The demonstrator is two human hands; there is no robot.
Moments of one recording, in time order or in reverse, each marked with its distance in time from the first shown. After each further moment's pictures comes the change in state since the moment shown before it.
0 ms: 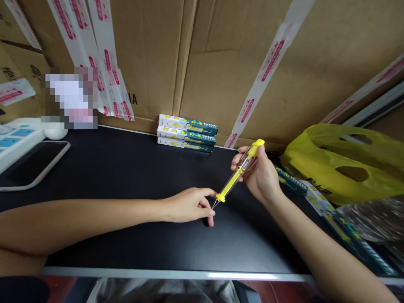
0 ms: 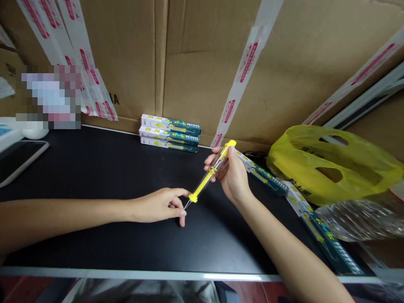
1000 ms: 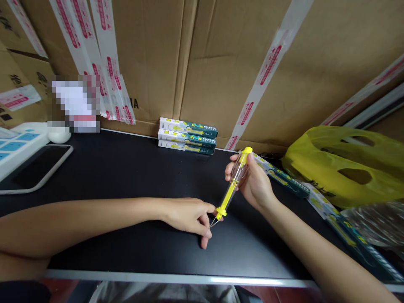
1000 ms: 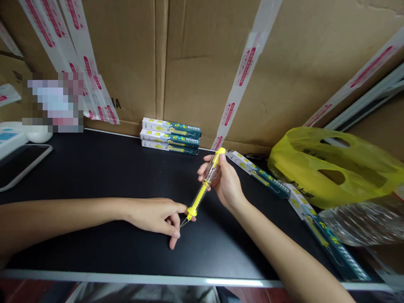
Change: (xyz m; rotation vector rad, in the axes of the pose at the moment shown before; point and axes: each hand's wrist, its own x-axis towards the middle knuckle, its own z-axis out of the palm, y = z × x) left_hand -0.003 0.013 -0.014 0.152 -0.363 -0.013; right_hand -0.006 0.007 0.008 0.102 -0.058 0.093
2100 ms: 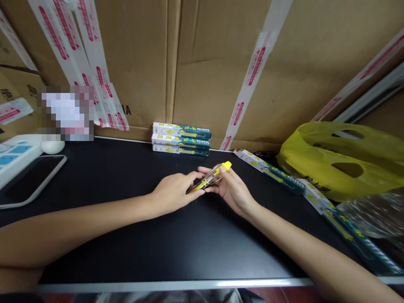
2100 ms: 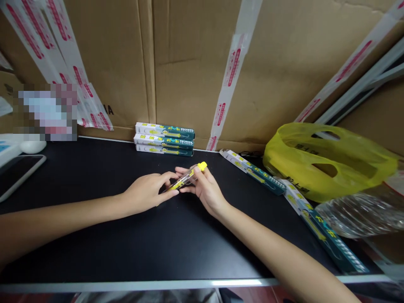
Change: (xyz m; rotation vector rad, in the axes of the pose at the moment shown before) left_hand 0.000 -0.007 -0.013 0.604 0.755 -0.162; right_hand -0.013 0.028 0.013 0.132 -0.147 0.115
